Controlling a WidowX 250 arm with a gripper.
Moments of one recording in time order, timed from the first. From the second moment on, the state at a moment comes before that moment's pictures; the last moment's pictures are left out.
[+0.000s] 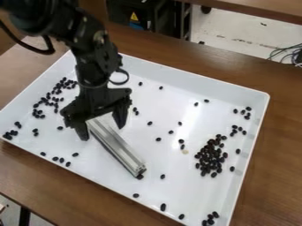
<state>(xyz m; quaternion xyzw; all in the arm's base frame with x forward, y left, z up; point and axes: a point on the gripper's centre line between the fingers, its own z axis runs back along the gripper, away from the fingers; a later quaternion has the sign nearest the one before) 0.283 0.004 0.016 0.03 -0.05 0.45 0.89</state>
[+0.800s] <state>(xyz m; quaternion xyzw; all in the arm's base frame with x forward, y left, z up) 0.285 -0.006 0.003 0.01 -0.02 0.47 0.88</state>
